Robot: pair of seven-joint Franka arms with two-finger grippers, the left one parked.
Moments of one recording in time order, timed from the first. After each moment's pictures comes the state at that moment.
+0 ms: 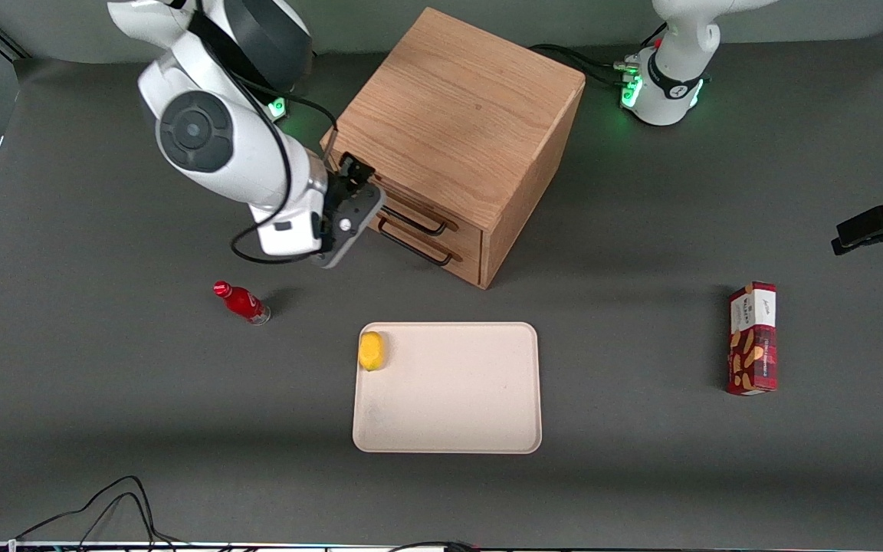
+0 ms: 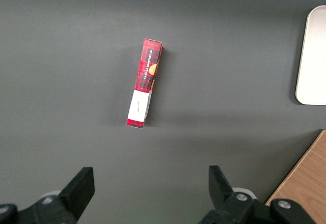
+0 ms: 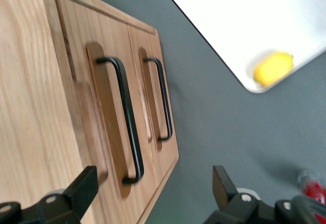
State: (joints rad) arm 0.18 0.37 0.46 -1.41 0.12 1.64 -0.26
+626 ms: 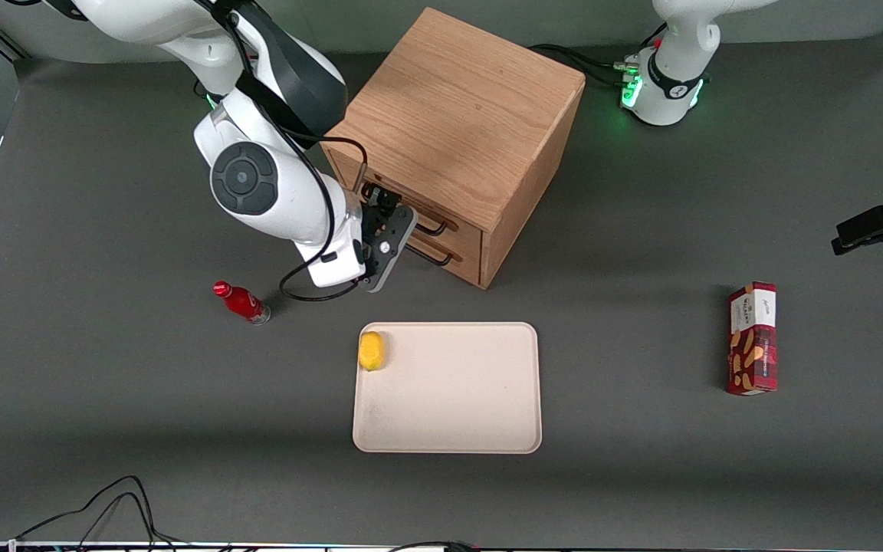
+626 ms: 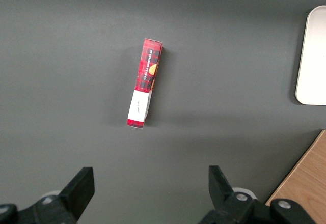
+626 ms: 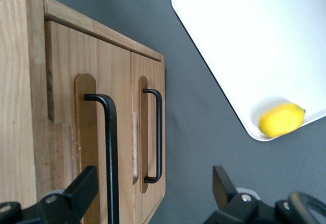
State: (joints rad) arm 0.21 0.46 0.46 -1.41 0.11 1.76 -0.39
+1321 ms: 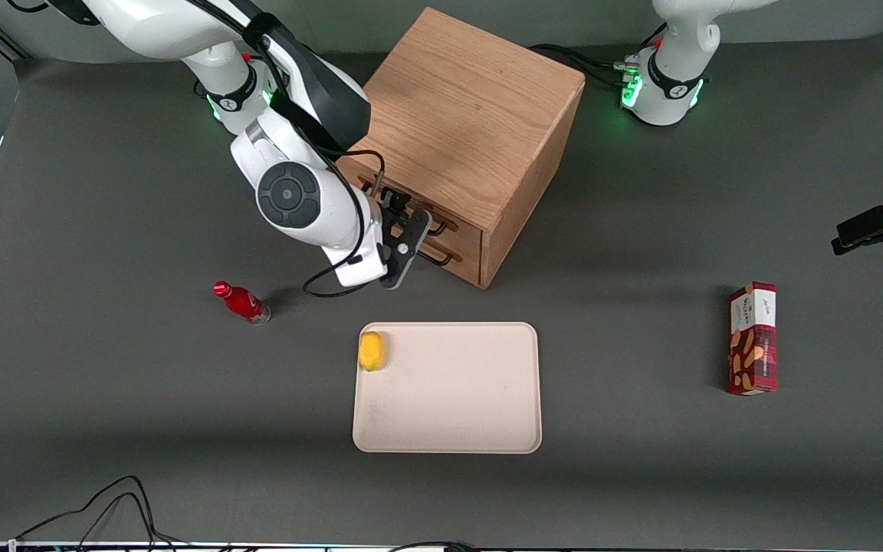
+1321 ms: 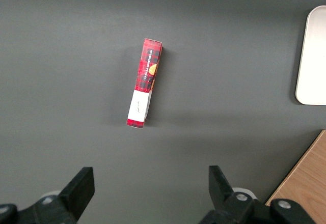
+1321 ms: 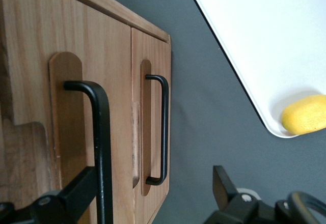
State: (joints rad) arm 0.23 0.47 0.46 -1.51 0.10 1.80 -0.39
